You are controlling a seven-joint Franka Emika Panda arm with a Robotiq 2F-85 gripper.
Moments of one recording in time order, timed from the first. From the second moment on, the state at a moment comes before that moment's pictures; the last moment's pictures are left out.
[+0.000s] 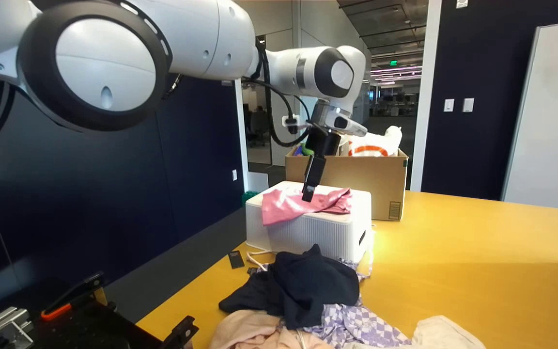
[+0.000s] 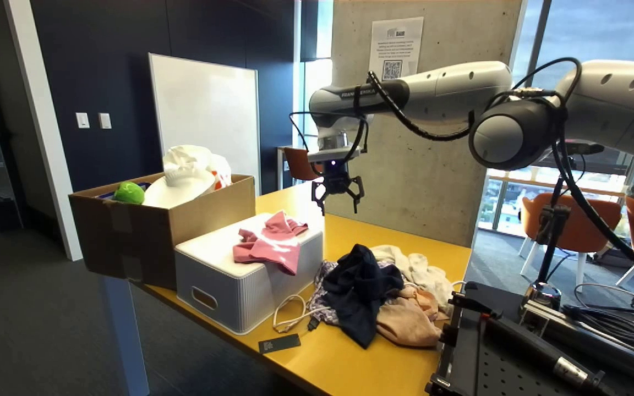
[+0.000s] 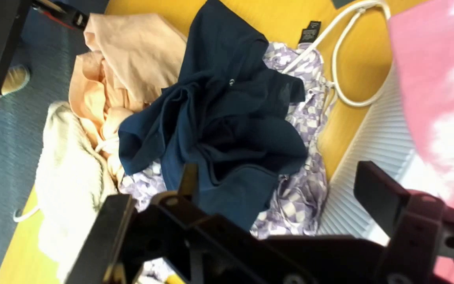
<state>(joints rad) -0.27 1.28 -0.05 -0.44 0.15 1.38 0.86</state>
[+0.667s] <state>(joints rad) -0.22 1.32 -0.05 -0.46 0.06 1.76 0.60</state>
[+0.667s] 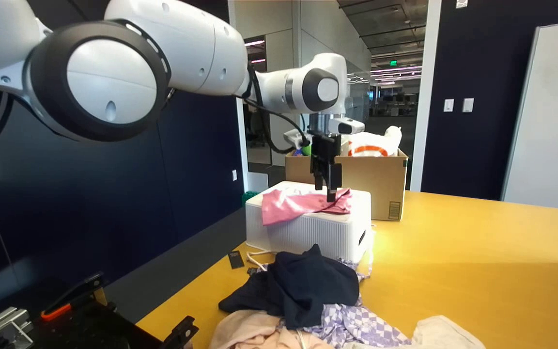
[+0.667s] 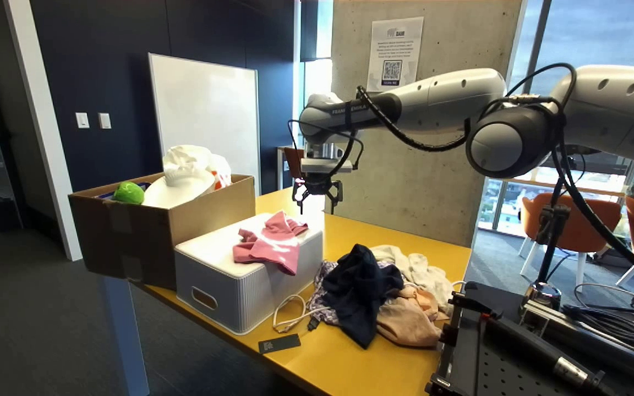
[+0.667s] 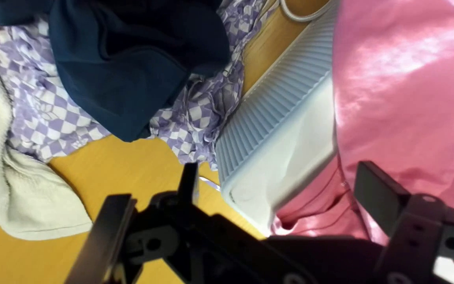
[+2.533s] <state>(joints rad) -0.10 1.39 -0.14 -0.45 -0.03 1.98 0.55</state>
